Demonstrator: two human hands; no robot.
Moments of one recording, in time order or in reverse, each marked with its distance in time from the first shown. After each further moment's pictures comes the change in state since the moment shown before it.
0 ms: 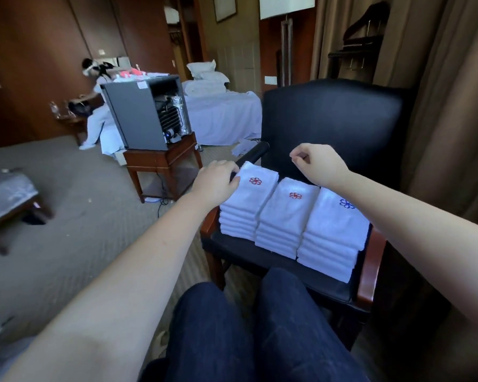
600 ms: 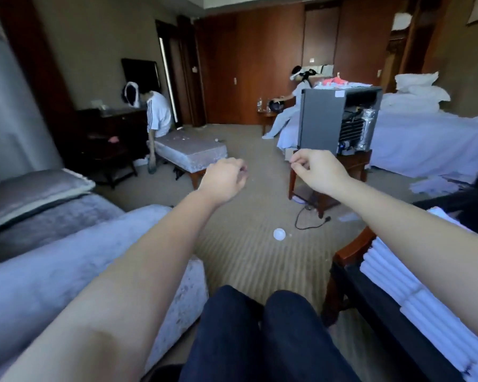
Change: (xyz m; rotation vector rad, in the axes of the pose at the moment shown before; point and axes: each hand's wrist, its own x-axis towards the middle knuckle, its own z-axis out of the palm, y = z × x) left_hand -0.175 -0.147 -0.147 0.323 0.183 -0.616; right_hand 0.058 -0.271 0.136 0.299 -0.282 -0.649
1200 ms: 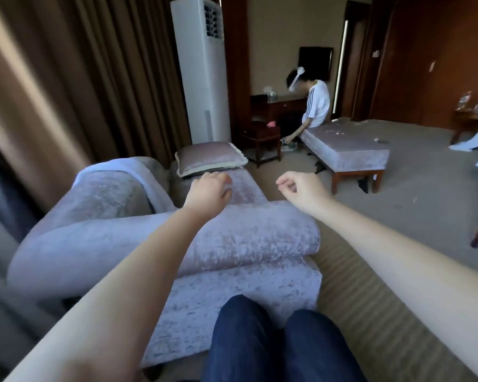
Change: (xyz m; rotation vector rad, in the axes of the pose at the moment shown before) left_hand -0.189 -0.206 -0.107 0.362 0.081 -0.675; right_hand 0.067 -0.251 0.194 0.399 -0.378 -0.485
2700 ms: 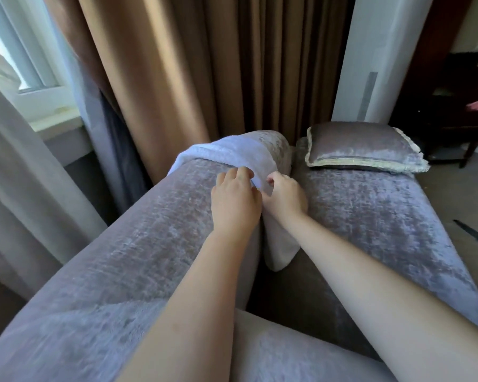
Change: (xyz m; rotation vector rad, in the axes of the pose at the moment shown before) left_hand 0.085 -0.329 0.081 0.123 0.401 -0.702; right_hand 0.332 -0.198 0.424 0.201 -0.176 -0.246
